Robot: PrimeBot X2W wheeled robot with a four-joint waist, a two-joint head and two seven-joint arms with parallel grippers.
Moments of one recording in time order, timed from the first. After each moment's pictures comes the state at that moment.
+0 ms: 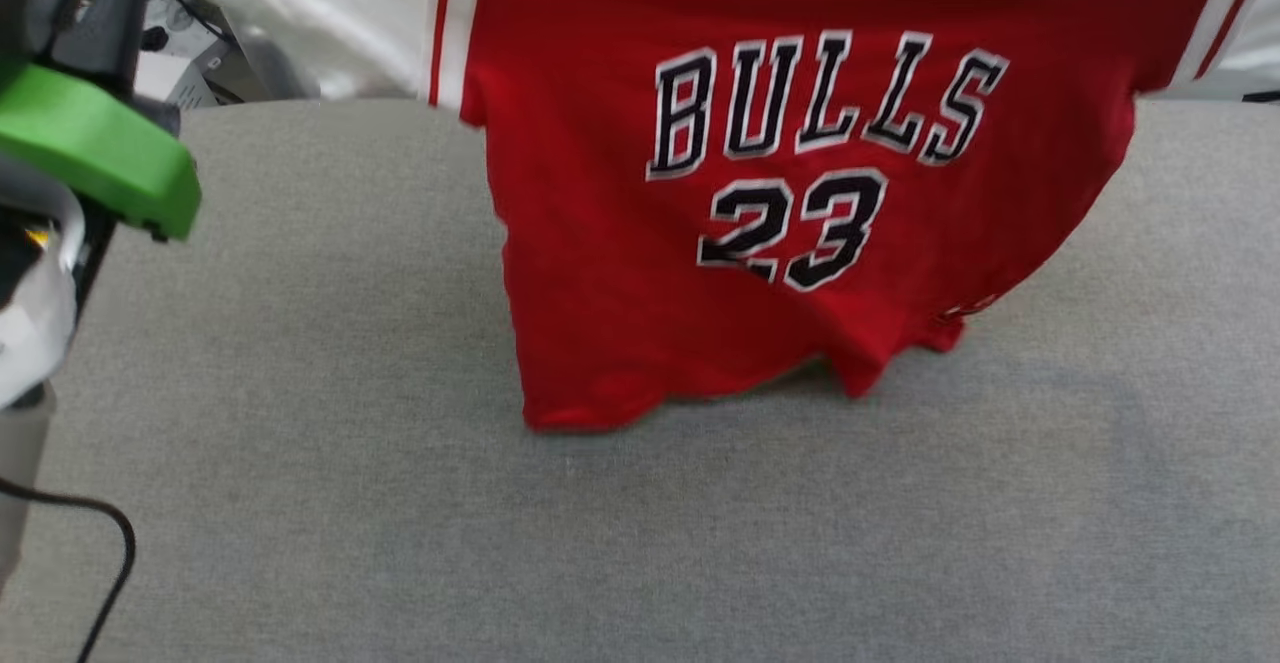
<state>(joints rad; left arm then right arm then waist) -0.65 0.66 -0.20 -0.18 -0.35 -0.02 0.25 -0.62 -0.65 -0.08 -0.06 0.34 0.13 0.37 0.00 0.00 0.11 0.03</state>
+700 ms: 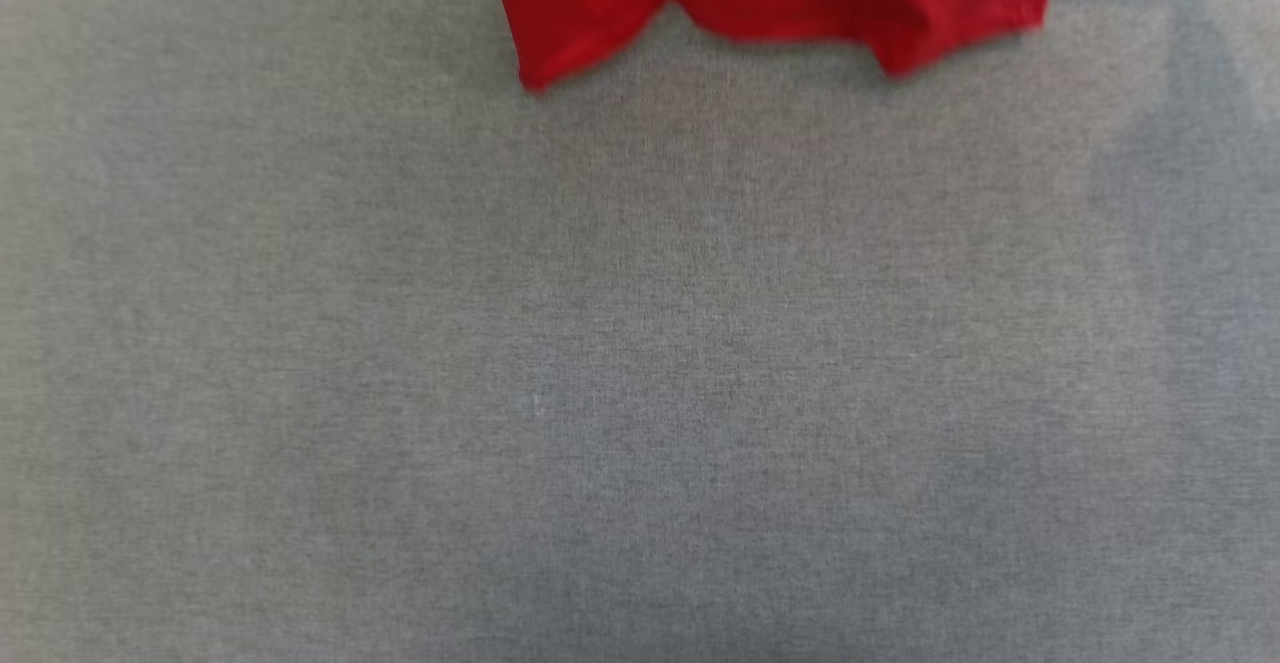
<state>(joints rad) -1.38 0.69 -0.39 0.23 -0.37 -0.13 0.25 -1.34 -0.70 0.15 0.37 0.26 0.13 0.23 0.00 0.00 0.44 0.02</state>
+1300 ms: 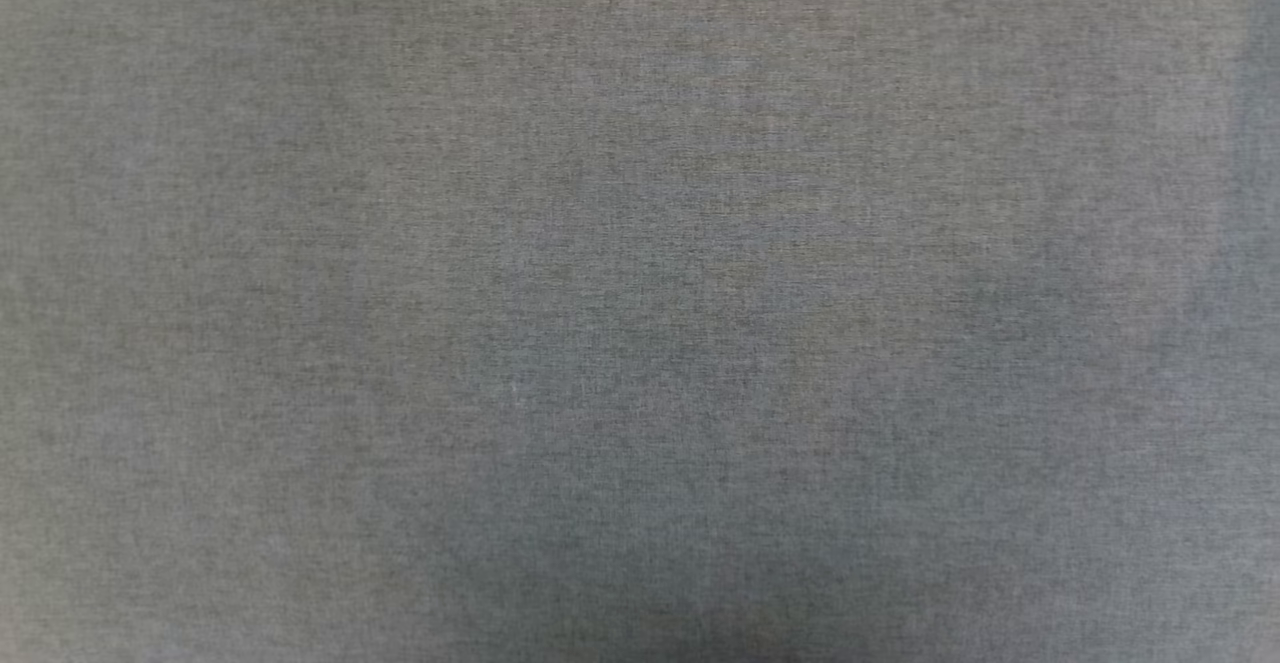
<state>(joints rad) -1.68 0.59 -0.50 0.69 -0.39 -0.13 -0.15 -1.70 -0.56 0.22 0.82 0.10 0.13 -0.05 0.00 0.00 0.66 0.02</state>
